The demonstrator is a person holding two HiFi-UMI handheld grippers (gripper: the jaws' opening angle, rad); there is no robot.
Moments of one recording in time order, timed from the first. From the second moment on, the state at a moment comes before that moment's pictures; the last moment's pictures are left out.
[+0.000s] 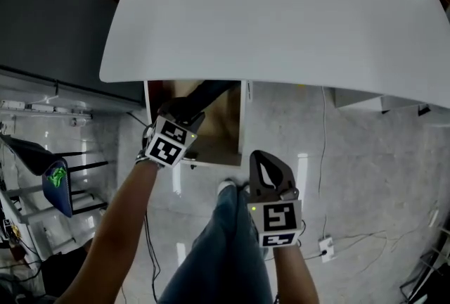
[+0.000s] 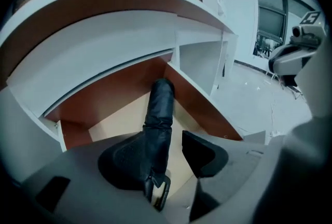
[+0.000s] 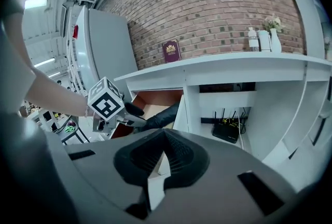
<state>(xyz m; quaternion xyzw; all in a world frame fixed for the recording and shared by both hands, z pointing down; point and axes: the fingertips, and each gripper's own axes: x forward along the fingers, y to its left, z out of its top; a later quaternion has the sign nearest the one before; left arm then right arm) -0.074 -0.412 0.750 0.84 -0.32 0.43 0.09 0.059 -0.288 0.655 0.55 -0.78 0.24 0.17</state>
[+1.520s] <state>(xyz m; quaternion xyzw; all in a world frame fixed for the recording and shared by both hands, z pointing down) -0.065 -0.461 0.848 0.80 -0.31 0.51 0.05 0.057 -0.299 0.704 0.55 -0.77 0.28 0.18</state>
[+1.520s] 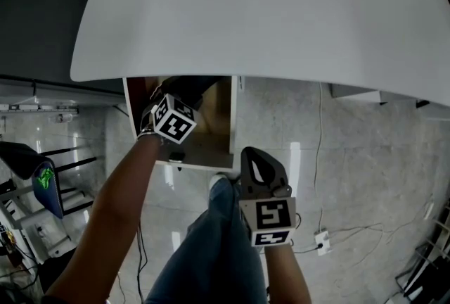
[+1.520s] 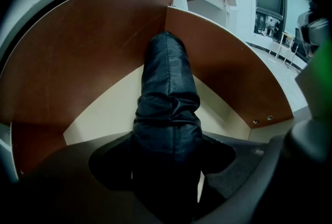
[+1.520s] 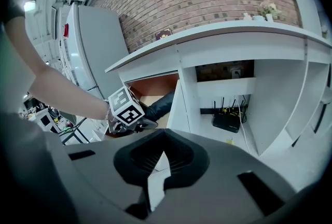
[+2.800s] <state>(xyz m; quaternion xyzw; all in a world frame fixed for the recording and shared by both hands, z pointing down) -0.073 -0.394 0.741 0.80 -0.29 0.53 0.01 0.026 -0.271 0.621 0.52 -0.80 0.26 0.16</state>
